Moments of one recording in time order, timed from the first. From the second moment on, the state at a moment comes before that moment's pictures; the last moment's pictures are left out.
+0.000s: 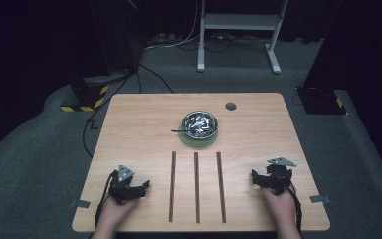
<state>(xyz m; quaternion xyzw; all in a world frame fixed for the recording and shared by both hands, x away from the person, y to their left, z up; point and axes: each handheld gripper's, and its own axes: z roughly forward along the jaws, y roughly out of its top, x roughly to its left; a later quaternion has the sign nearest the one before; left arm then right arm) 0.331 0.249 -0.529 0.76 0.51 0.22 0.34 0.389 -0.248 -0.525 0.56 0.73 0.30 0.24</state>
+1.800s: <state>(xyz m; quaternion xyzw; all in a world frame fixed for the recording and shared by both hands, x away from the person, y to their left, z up) 0.330 0.246 -0.529 0.75 0.52 0.23 0.33 0.370 -0.150 -0.515 0.48 0.78 0.35 0.21</state>
